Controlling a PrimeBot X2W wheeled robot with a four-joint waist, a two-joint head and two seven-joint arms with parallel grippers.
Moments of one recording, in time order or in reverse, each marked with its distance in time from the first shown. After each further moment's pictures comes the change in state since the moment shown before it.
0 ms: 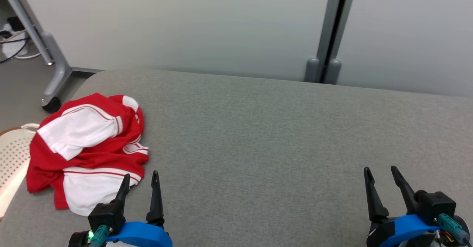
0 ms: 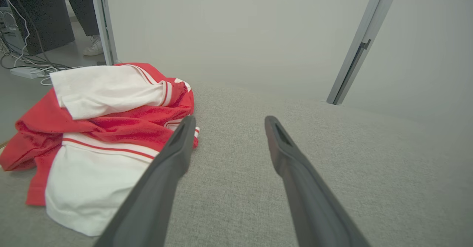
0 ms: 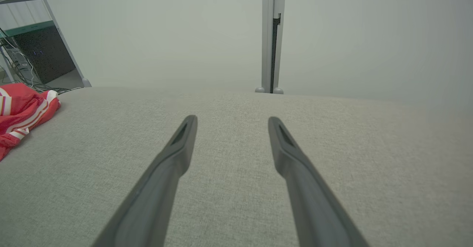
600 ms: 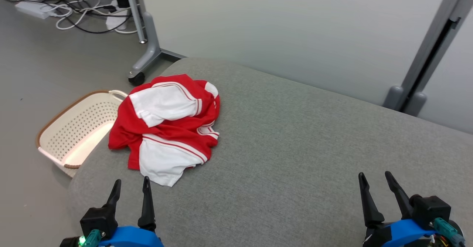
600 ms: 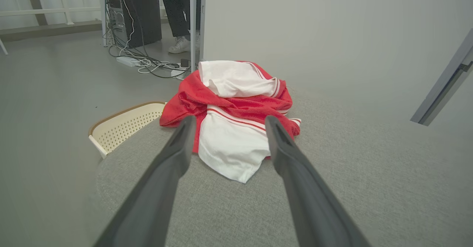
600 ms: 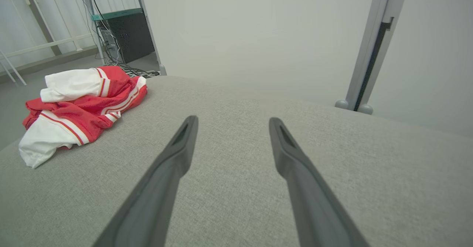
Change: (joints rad) left arm 0.030 0.042 0.001 -0.024 -0.006 0.015 0.021; right arm 0.020 0.000 0.024 -0.004 0.020 0.000 0.008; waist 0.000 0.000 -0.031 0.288
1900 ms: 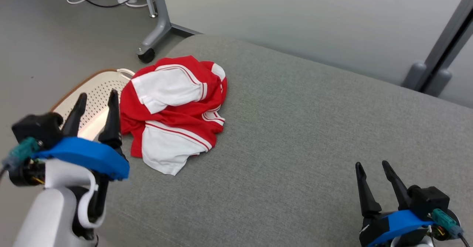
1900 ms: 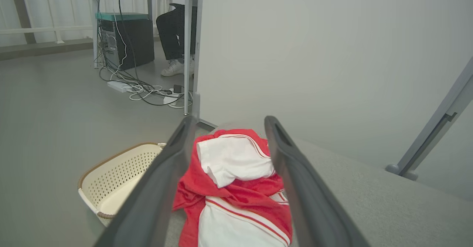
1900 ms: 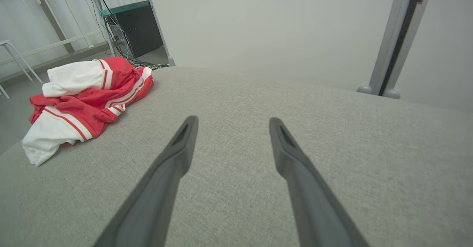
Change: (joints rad) left arm -0.246 0.116 0.067 -0.229 -0.142 -0.025 0.309; right arm -0.033 0.000 0.018 -0.005 0.013 0.000 -0.007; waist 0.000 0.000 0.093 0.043
